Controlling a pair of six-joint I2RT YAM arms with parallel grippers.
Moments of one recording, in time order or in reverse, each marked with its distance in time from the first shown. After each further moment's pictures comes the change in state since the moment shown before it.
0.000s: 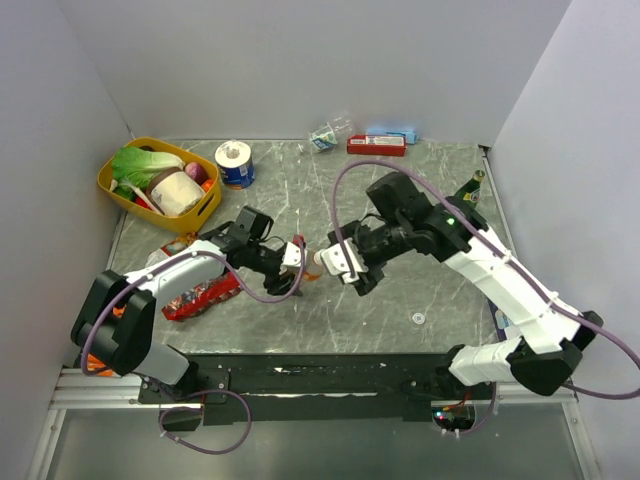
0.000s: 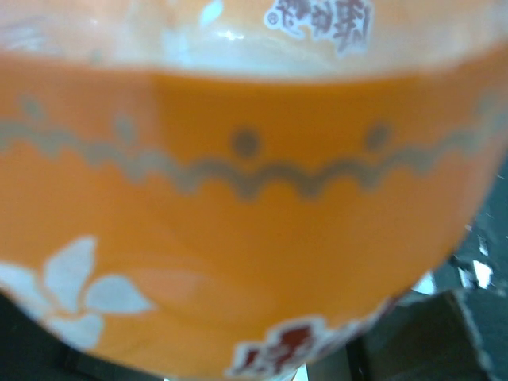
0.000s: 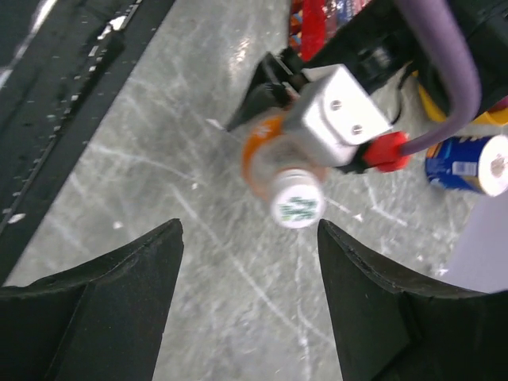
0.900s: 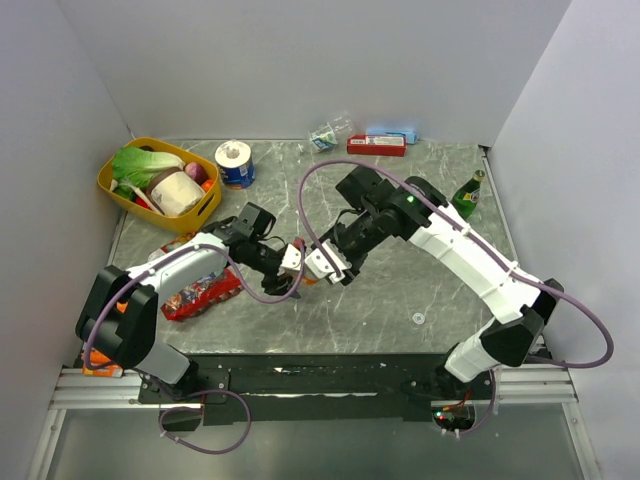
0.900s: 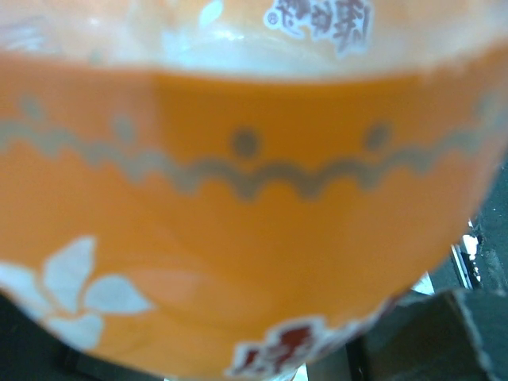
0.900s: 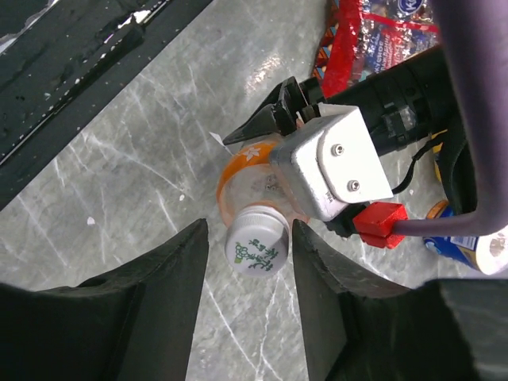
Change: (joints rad) left arm 0.000 0.036 0.080 -0.192 0.034 0.173; right arm 0.032 0.212 0.152 -0.121 -0.055 -0.247
